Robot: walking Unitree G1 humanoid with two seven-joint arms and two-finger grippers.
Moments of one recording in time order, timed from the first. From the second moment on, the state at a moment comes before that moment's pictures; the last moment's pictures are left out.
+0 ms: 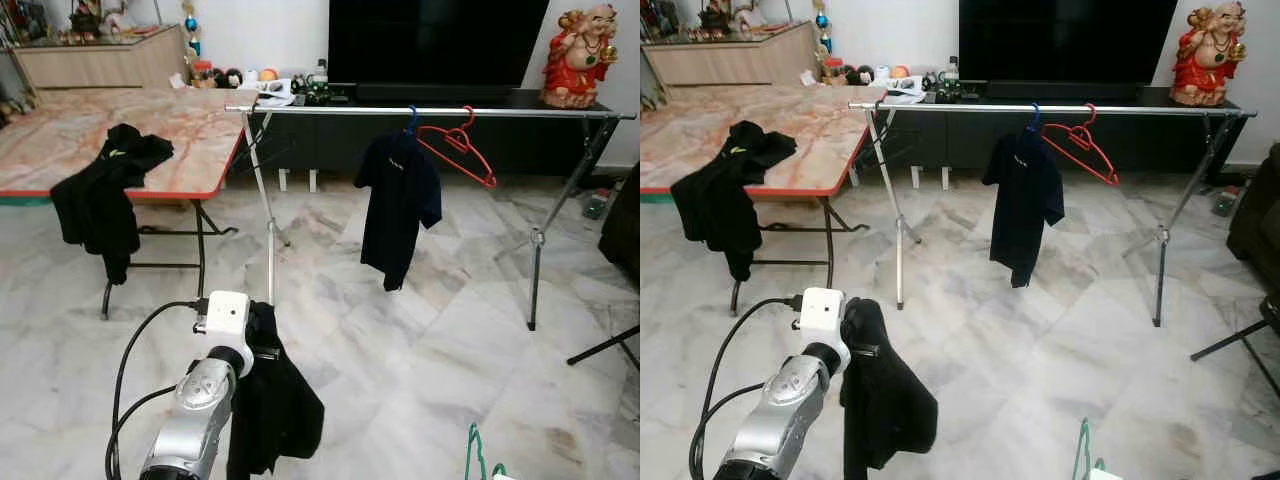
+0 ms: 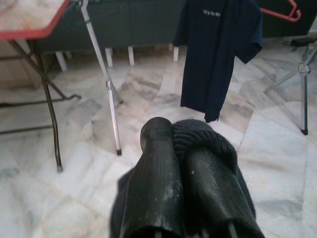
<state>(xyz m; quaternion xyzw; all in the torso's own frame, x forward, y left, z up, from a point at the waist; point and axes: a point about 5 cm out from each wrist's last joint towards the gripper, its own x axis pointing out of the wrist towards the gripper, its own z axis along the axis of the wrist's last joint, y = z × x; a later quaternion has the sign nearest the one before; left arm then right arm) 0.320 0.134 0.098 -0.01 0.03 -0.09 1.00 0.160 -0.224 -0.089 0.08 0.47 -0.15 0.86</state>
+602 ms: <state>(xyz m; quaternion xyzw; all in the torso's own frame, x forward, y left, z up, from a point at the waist) 0.319 0.115 0.094 -0.02 0.04 -0.12 0.99 0.153 -0.230 -0.090 0.07 0.49 -0.15 0.86</state>
